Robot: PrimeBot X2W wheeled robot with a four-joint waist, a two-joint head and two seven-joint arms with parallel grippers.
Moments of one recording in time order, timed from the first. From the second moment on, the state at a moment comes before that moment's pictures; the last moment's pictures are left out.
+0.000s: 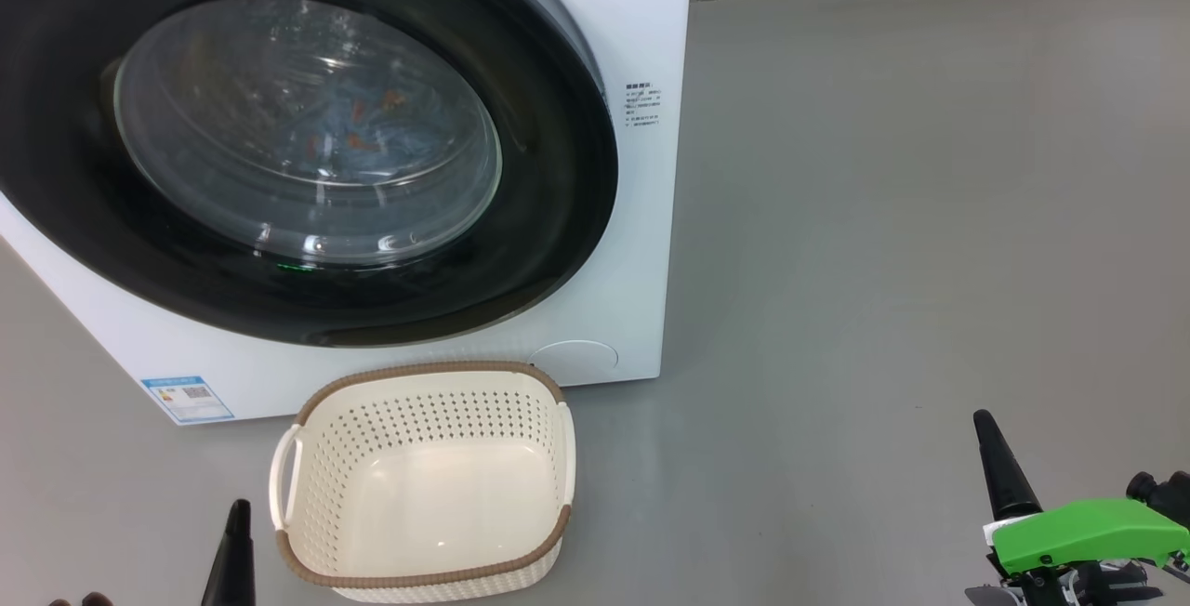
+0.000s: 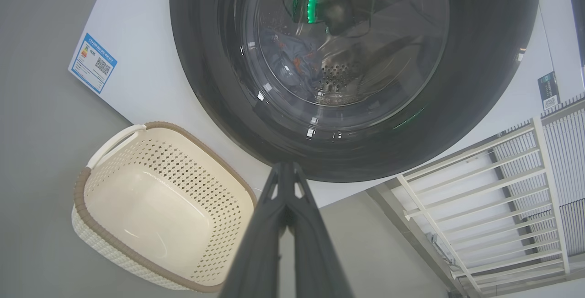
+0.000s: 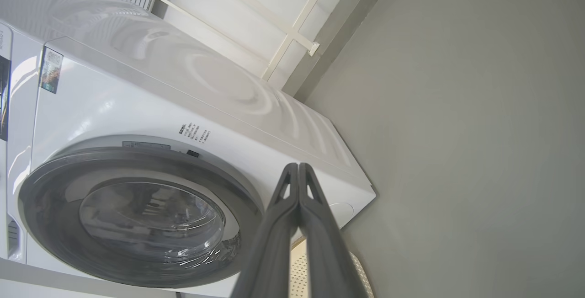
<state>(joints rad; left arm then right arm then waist) -0.02 0.11 0.02 0.32 -1.08 -0.13 -0.05 -0.05 -0.08 -0.04 0.33 1.09 0.13 -0.05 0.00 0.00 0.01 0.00</state>
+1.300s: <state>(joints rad) -0.05 0.06 0.06 0.29 -1.45 -0.13 0.06 -0.06 -0.05 -0.10 0.29 1.45 0.13 0.06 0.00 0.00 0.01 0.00</state>
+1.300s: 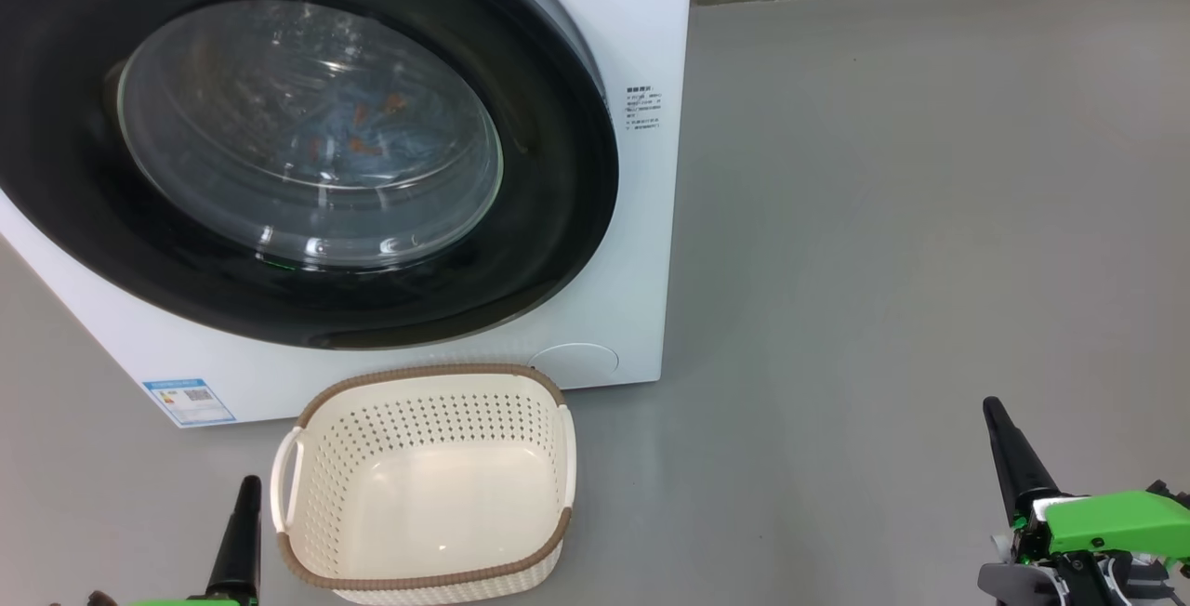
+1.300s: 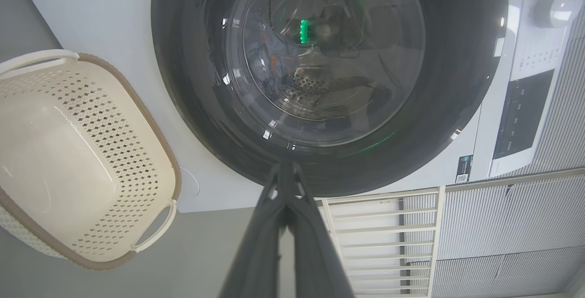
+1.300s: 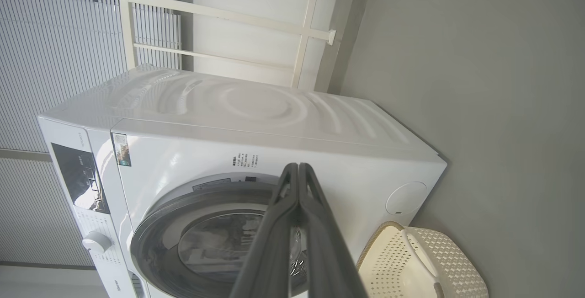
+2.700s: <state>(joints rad) -0.07 0.04 0.08 0.28 -1.60 -0.13 0.11 -0.06 -0.04 -0.13 0.27 1.60 0.13 0.11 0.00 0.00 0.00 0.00</state>
